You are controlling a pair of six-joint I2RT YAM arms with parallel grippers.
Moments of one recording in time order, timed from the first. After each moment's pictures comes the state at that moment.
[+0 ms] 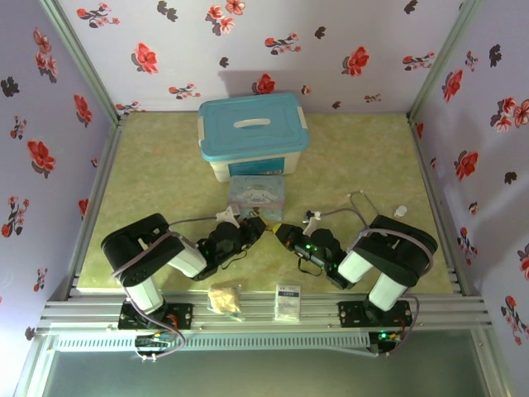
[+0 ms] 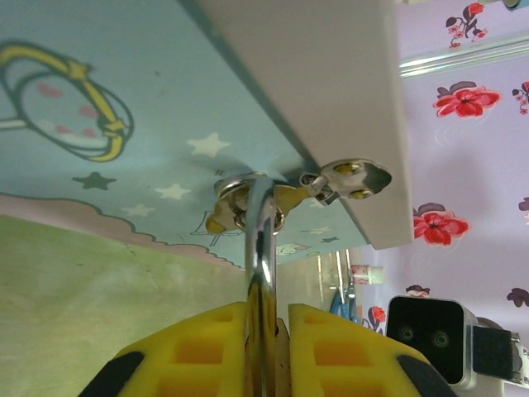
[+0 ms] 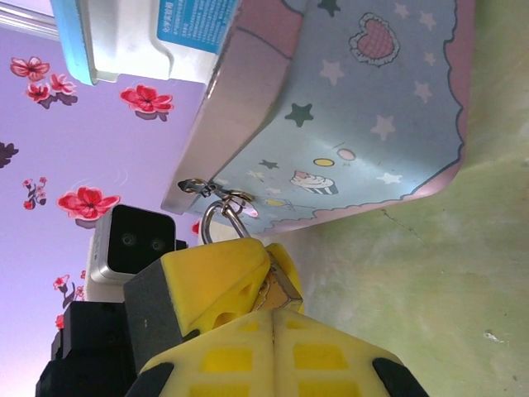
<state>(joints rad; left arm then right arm) -0.96 1.72 0.36 1.07 -0.13 -1.36 0.90 1.68 0.18 1.27 -0.01 1.27</state>
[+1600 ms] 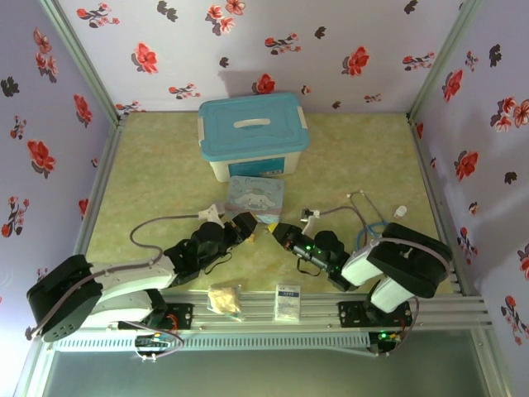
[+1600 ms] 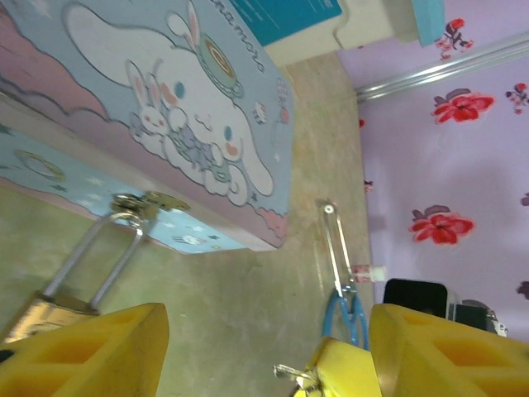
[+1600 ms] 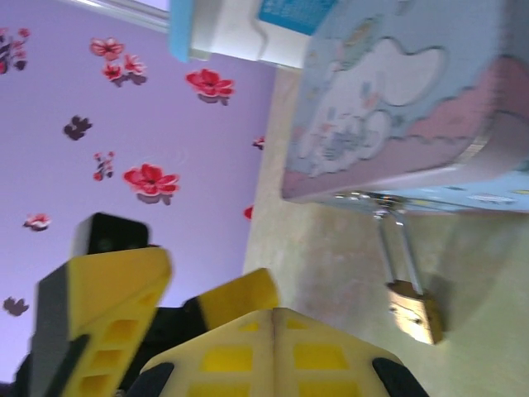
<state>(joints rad) -1.00 1.18 0.33 0.50 -0.24 -1.28 0.94 1.54 0.17 1.28 -0.03 1.24</state>
